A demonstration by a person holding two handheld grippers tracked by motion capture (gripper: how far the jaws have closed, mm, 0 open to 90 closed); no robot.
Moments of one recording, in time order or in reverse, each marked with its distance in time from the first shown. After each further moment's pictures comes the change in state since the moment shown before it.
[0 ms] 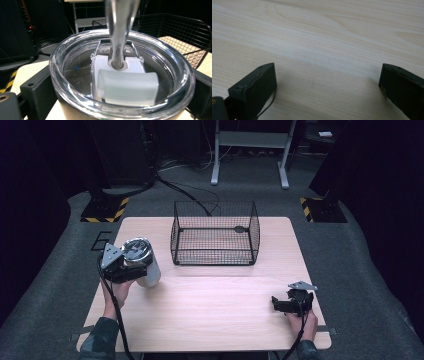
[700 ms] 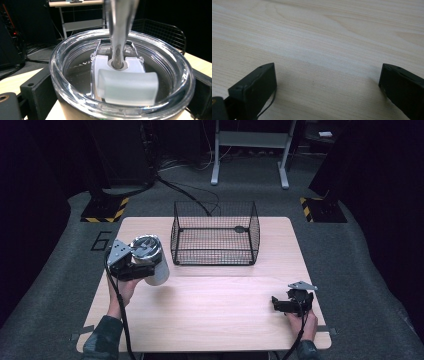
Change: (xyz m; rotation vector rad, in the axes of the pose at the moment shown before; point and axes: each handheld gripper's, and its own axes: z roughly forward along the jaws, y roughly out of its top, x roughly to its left) left arm -0.025 0.023 0.001 -0.007 -0.086 0.032; right arm 0.000 0.000 0.000 0.000 0.000 0.001
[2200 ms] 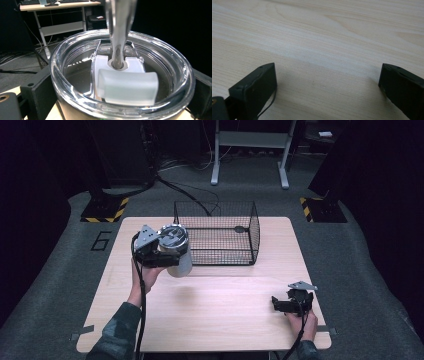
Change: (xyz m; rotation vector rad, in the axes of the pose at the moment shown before) left arm -0.043 0.044 0.045 0.007 -0.140 0.046; right arm 0.000 0.000 0.000 -0.001 0.002 -0.002
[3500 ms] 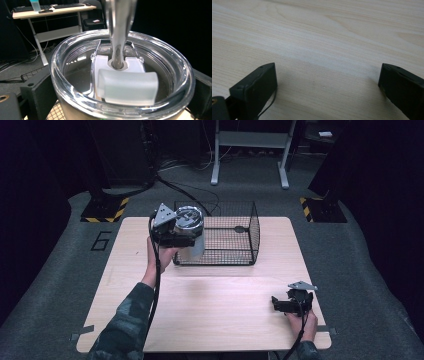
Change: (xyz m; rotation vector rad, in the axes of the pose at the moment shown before) left arm -0.003 0.043 0.049 -0.014 -0.016 0.021; right arm 0.000 0.000 0.000 0.002 0.003 0.000
